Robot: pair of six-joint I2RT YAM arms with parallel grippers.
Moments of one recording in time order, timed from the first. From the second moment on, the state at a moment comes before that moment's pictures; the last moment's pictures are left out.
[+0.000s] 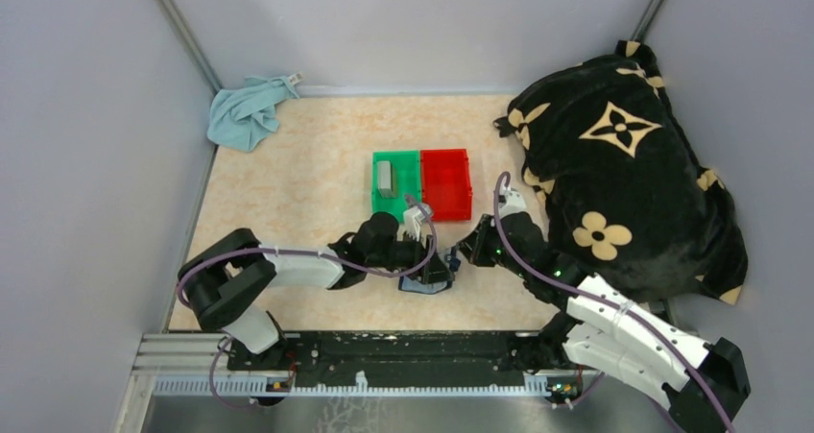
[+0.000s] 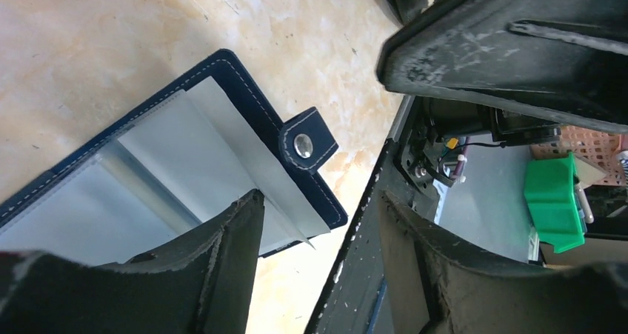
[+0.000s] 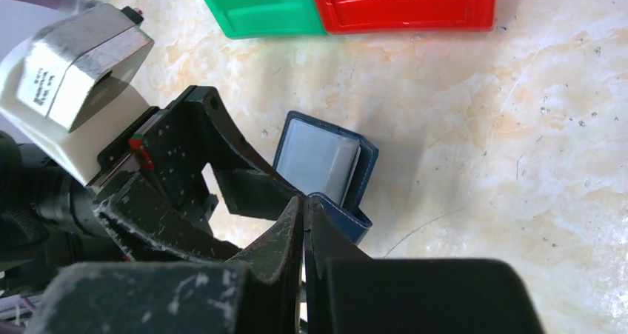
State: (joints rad) left arm -0.96 1.60 0.61 0.58 0.40 -0.68; right arm 0.75 0.75 0.51 -0.27 0.08 0.75
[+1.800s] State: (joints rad) left arm -1.00 1.72 0.63 0.68 0.50 -0.70; right arm 0.75 0.95 0.37 0.02 -0.06 0.79
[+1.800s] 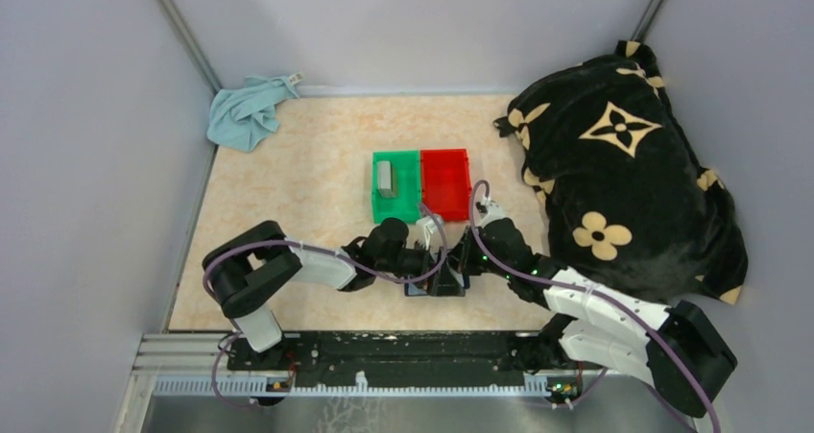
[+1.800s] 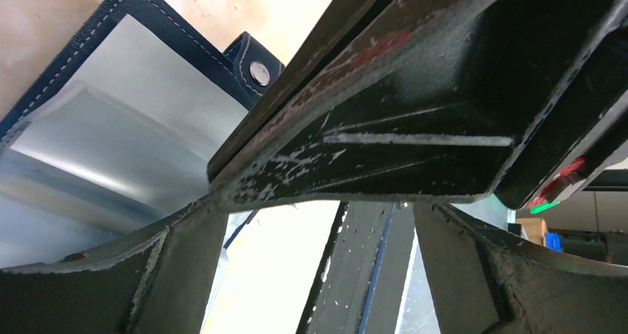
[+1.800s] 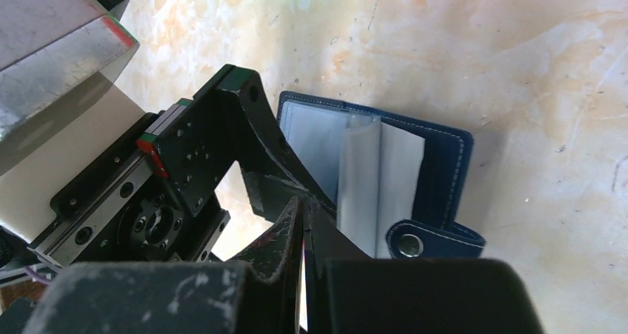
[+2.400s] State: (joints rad) left arm -1.00 1.69 0.62 0.64 0.50 -0.69; right arm 0.77 1.09 0.38 0.03 -0.06 0.81
